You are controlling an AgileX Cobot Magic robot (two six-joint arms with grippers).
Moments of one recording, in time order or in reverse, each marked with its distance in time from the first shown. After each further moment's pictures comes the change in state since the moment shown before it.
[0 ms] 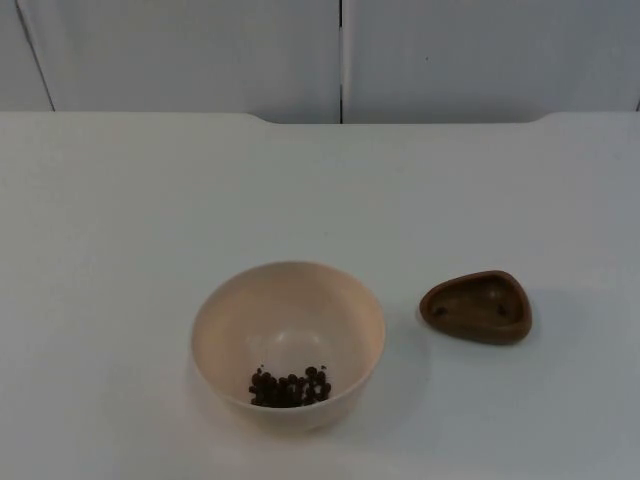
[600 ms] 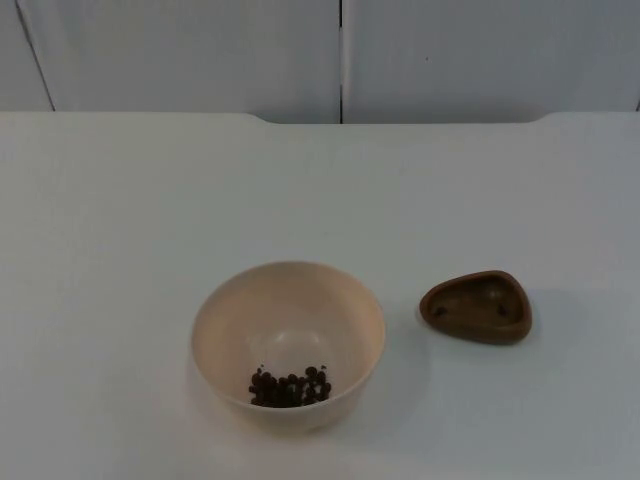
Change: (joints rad) right arm 0.000 0.000 0.007 -0.062 0.024 0.008; left arm 0.000 0.000 0.005 0.004 0.004 -0.008
